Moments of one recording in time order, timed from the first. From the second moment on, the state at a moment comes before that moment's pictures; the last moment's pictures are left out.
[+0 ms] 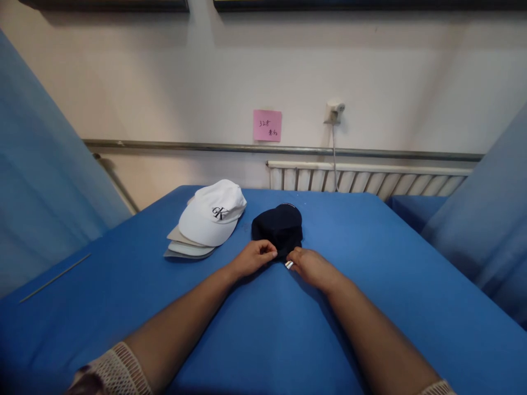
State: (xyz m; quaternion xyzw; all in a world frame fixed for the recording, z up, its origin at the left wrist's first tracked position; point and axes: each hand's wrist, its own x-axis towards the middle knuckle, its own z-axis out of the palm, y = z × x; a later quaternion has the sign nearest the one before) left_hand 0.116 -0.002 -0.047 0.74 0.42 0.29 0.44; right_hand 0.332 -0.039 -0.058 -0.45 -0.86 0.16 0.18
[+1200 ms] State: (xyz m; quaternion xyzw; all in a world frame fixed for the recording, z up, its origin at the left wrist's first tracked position) left_hand 0.119 -0.011 -0.034 0.67 0.41 0.34 0.53; right_hand 0.339 -0.035 -0.066 -0.41 -0.75 0.18 0.49
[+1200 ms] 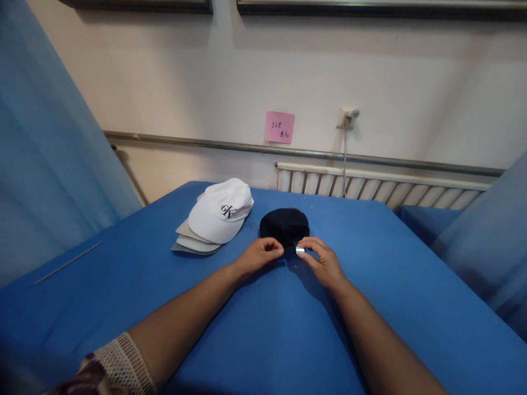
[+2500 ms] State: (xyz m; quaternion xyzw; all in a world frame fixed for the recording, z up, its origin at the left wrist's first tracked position) left_hand 0.125 -0.018 -0.032 0.72 0.42 0.32 0.45; right_hand 0.333 -0.039 -0.066 -0.41 -0.77 0.22 0.43
